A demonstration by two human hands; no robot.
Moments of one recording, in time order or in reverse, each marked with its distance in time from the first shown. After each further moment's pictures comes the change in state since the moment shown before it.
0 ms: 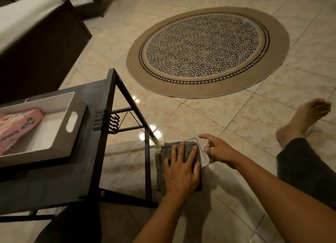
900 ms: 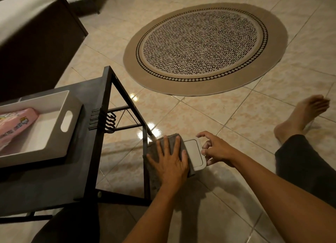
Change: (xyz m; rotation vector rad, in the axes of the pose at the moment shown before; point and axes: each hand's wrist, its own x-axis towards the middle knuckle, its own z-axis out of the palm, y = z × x) left_hand 0.024 -0.019 0.006 0.005 0.081 -0.224; right_hand -0.001 -0.001 0.000 0.006 -0.052 0.024
